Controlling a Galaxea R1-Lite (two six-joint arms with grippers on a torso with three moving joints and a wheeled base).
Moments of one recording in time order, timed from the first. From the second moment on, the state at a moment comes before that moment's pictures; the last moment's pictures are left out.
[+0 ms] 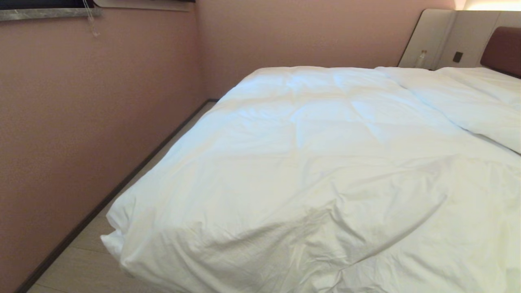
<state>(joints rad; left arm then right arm) -0.01 0.00 0.00 0.01 -0.03 0.05 -0.02 0.00 0.00 0.00 0.02 -0.03</state>
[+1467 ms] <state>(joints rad) -0.01 0.00 0.00 0.01 -0.03 0.06 -0.02 0.00 0.00 0.00 0.02 -0.03</state>
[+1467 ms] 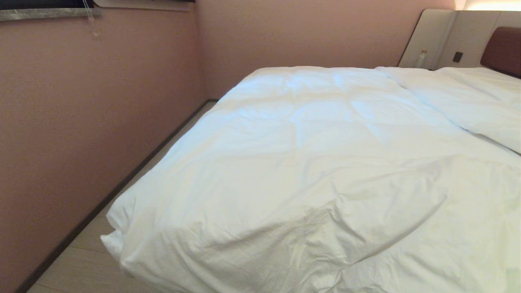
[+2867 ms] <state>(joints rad) -0.01 0.00 0.00 0.01 -0.02 0.03 -0.02 0.00 0.00 0.00 0.02 -0.03</state>
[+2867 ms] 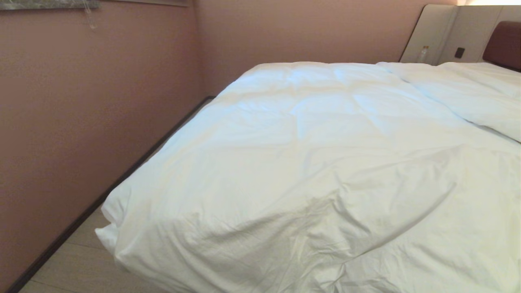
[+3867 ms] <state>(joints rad) 0.00 0.76 -0.63 0.00 -0.03 -0.94 -0.02 0.00 0.00 0.00 0.01 -0.03</state>
